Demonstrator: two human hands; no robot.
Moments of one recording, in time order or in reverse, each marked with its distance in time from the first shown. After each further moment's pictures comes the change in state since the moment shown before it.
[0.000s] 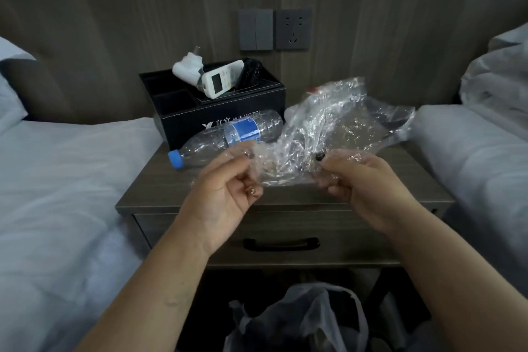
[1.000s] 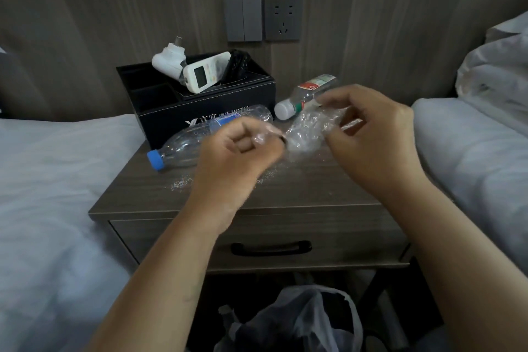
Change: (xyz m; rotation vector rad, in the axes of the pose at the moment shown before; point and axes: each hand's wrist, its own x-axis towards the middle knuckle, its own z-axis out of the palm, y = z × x) left_hand 0.024 -0.002 0.035 0.550 0.002 0.341; right_hand 0.006 -0.041 0.011 -0.938 0.297 -0.979
